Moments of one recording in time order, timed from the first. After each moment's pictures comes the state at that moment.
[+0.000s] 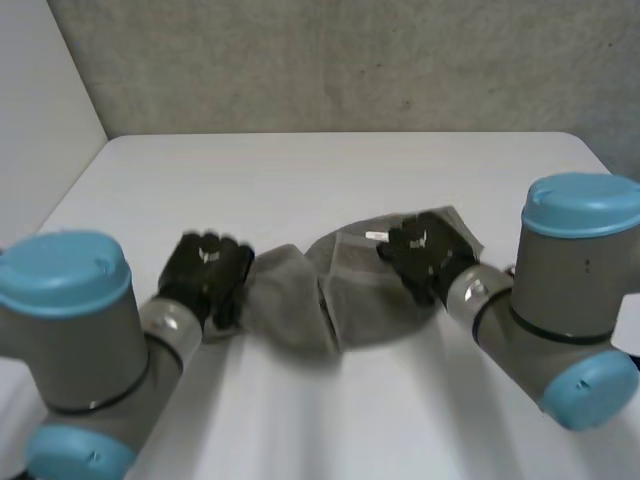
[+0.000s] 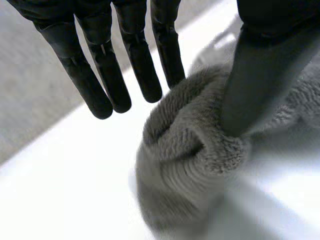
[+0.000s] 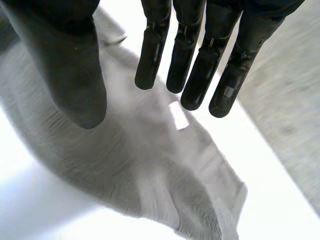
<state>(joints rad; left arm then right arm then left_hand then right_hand) 4.16 -1.88 -1.75 3.32 -1.67 3.46 2.09 -1.14 1.50 0.03 1.42 2.49 0.84 0.85 0.84 0.85 0.85 0.76 0.77 0.76 0.76 0.57</state>
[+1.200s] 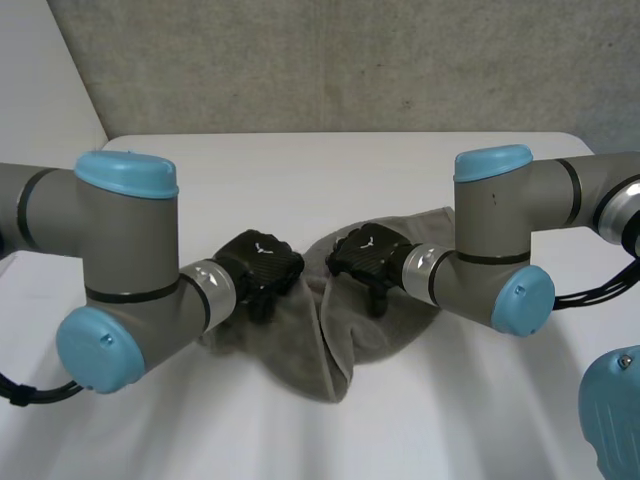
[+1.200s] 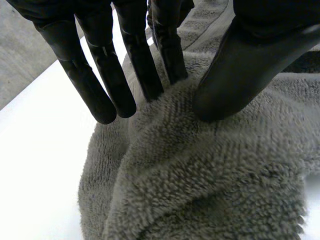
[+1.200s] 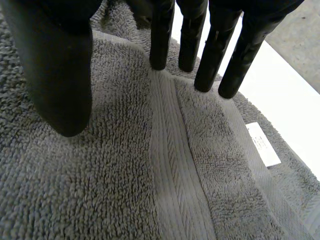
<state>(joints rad) 4.17 -2.14 -1.27 2.88 -1.41 3.62 2.09 -0.66 0.84 0.38 1.17 2.52 1.18 1.22 1.22 1.22 1.21 0.50 0.51 0.50 0.51 0.34</state>
